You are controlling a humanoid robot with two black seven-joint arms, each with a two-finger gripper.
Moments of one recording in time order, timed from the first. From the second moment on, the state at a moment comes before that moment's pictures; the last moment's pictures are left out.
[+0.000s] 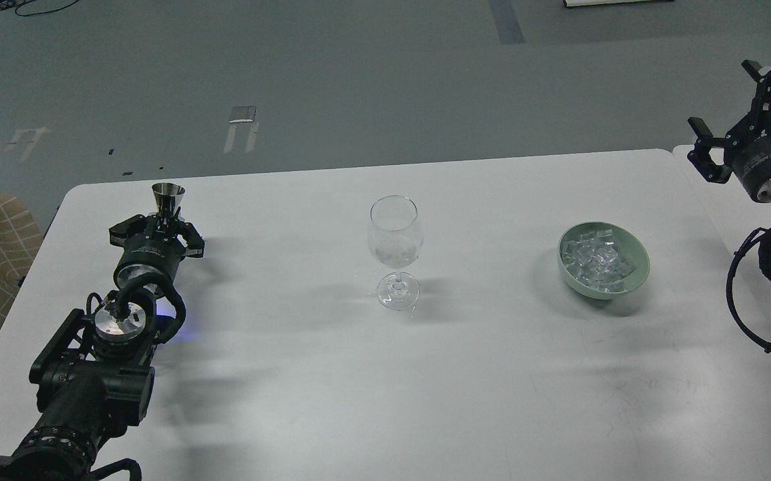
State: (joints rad) left arm -0.49 0.11 -1.48 -0.57 -0.05 -0.23 -0.06; right arm 0.59 -0.41 1.30 0.64 -0.56 0.40 0.20
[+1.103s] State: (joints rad) left arm -0.48 0.11 -1.47 -0.57 -0.05 -0.23 -0.06; right arm 0.59 -0.41 1.30 0.64 -0.56 0.40 0.20
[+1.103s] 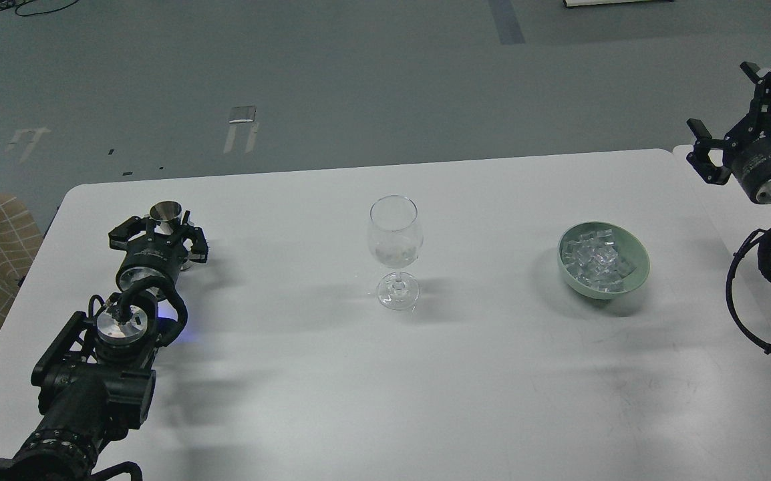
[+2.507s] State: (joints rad) left arm -0.45 0.18 -1.48 -0.90 -0.04 -0.23 -0.05; right arm 0.59 -0.40 1.30 0.64 -0.56 0.40 0.20
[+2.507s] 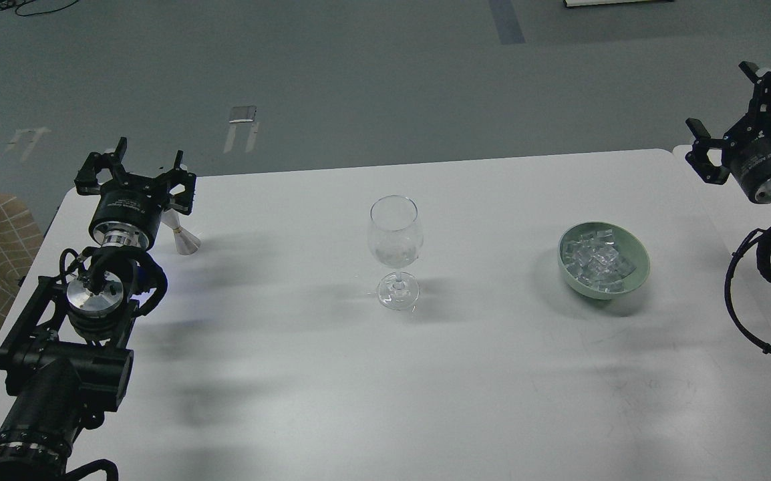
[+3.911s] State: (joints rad) left arm -0.45 0.25 -1.47 -1.16 0.34 -0.17 -0.08; right arm 0.72 -0.70 1.03 1.05 -1.47 0.37 0.19
